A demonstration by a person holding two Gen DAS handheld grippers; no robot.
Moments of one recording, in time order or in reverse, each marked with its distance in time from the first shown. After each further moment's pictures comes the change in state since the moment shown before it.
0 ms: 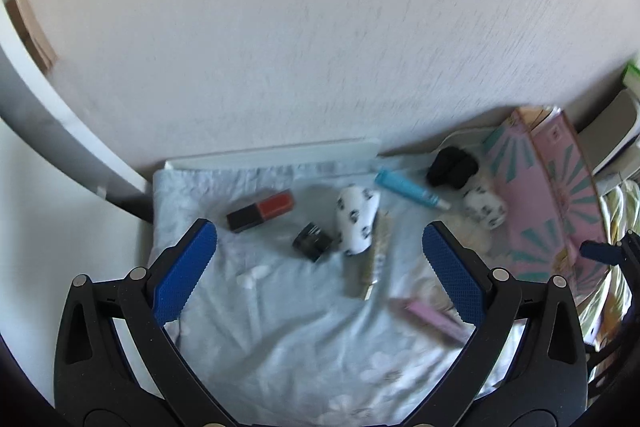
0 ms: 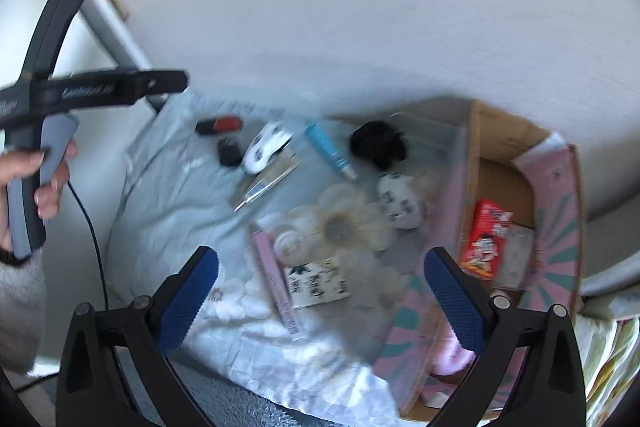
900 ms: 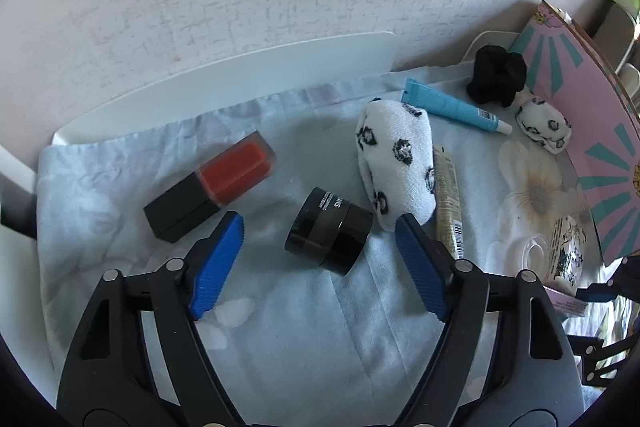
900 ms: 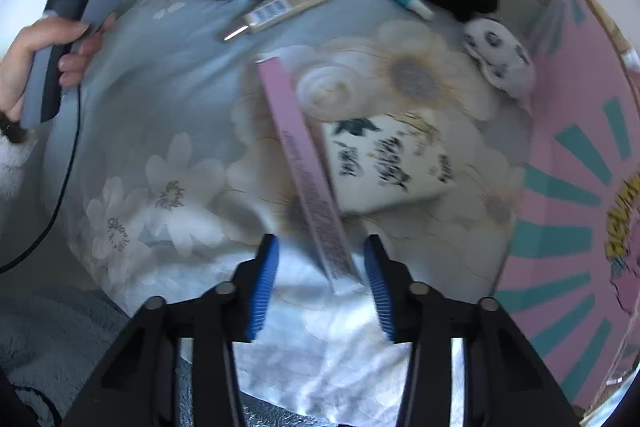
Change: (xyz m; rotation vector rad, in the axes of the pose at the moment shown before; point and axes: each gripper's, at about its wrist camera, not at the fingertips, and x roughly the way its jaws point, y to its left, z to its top) left arm 0.144 0.010 -0.051 0.181 0.038 -0.132; right arm 0.119 0.039 -0.093 -0.088 0.249 -0.051
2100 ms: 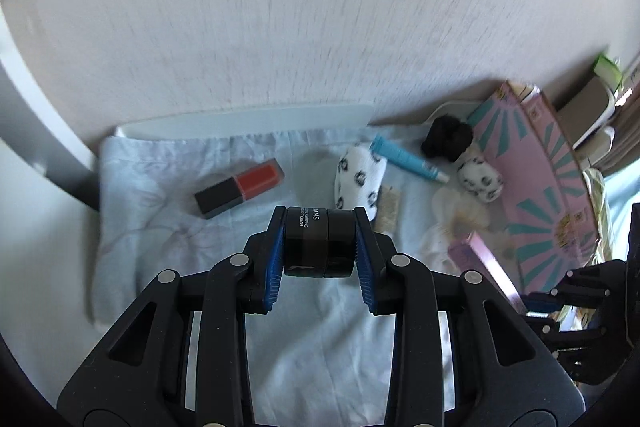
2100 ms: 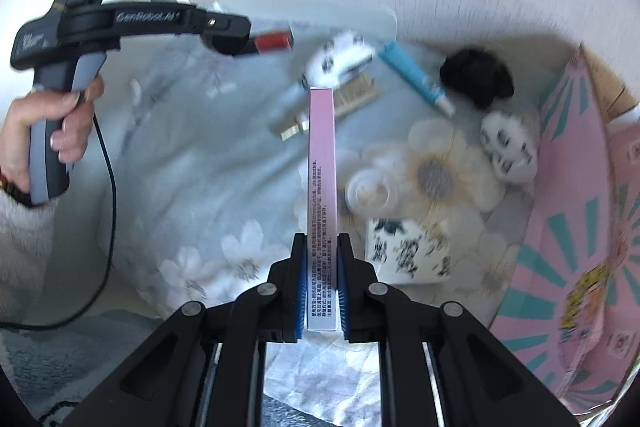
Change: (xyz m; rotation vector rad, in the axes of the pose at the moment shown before) left arm -0.102 0.011 0.012 -0.186 -0.047 -0.067; right arm -0.072 0.002 0.027 0.032 -0.140 0.119
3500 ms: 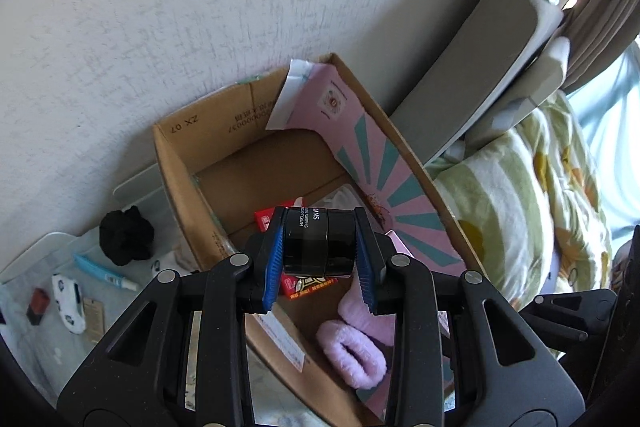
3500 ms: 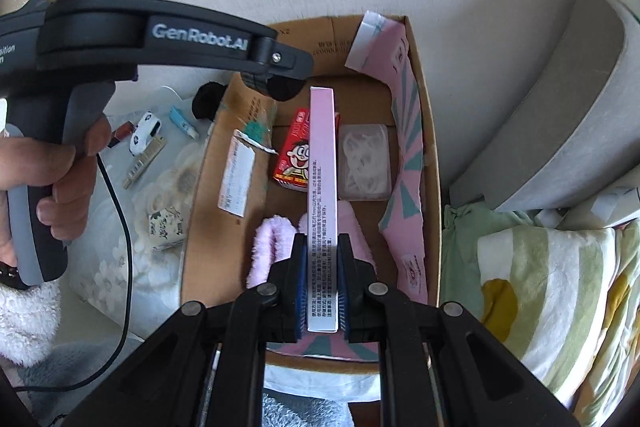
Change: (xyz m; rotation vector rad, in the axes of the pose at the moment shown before) left arm 0.106 -0.375 0.063 0.322 0.149 -0.109; right arm -0.108 -0.217 -0.078 0.349 -0.117 -0.148
